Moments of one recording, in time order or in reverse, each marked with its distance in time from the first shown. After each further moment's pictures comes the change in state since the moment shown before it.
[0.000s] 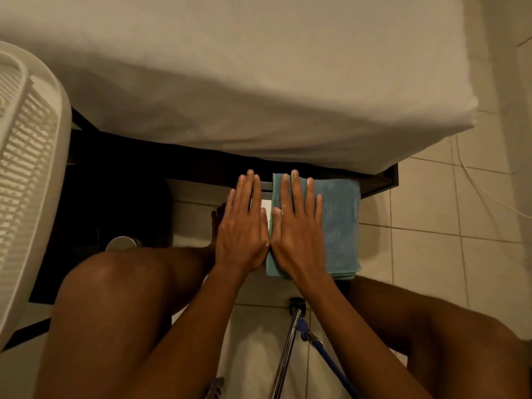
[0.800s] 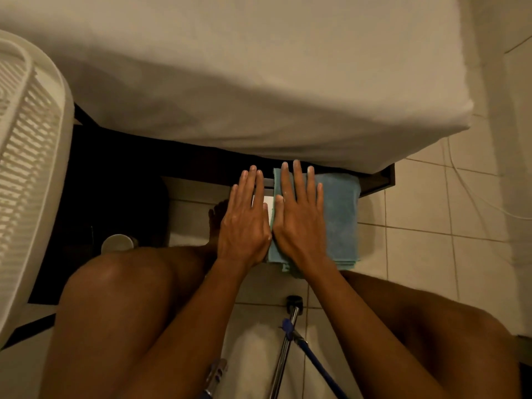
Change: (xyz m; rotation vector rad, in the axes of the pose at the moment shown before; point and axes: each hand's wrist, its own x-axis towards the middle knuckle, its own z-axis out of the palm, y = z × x) left_hand 0.002 -0.001 -0.001 0.007 -0.009 0.014; right_hand 0.017 0.000 0.000 -0.034 0.011 0.006
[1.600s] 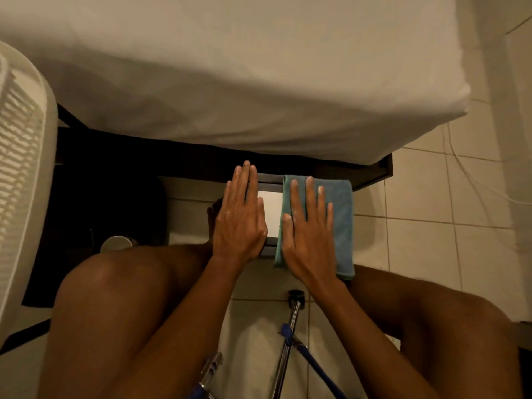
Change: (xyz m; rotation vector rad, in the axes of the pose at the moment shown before) left_hand 0.004 -0.001 0.001 -0.011 0.000 -0.009; right_hand -0.044 0.019 -0.004 0.079 -0.034 0.069
